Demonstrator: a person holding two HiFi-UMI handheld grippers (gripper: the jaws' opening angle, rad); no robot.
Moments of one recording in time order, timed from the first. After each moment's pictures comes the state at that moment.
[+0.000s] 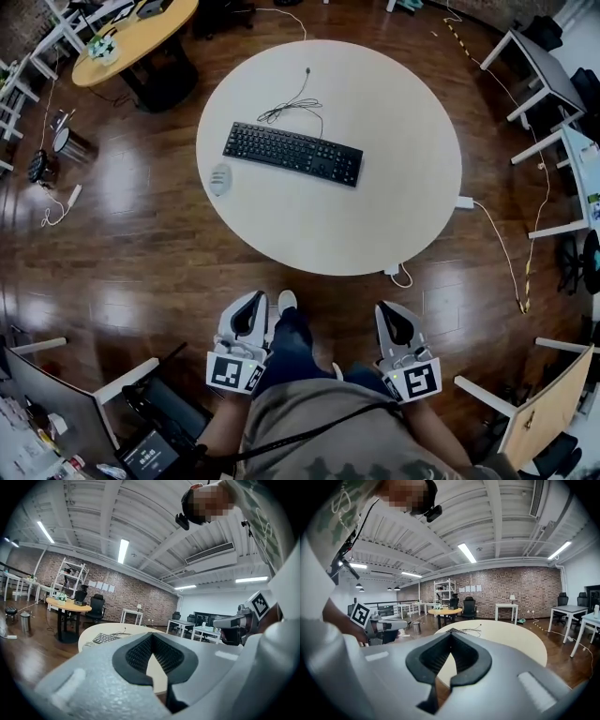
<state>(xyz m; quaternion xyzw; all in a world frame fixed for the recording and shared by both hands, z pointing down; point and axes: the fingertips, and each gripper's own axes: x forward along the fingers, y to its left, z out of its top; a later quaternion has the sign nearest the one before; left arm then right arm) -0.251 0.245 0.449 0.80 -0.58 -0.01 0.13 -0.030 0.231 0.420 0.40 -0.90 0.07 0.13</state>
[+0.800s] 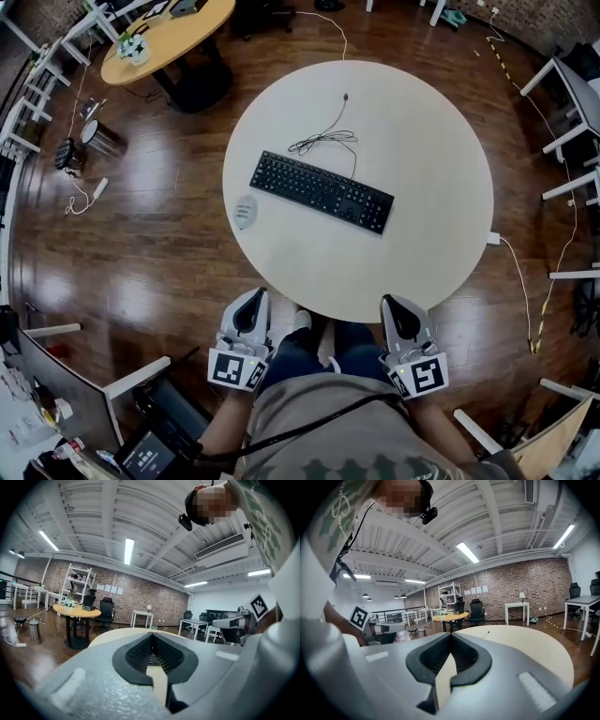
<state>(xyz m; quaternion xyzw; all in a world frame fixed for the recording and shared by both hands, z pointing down) -0.313 0.133 0.433 0.76 -0.64 0.00 0.13 -0.088 0.086 0.415 0.35 -0.93 0.08 0.10</state>
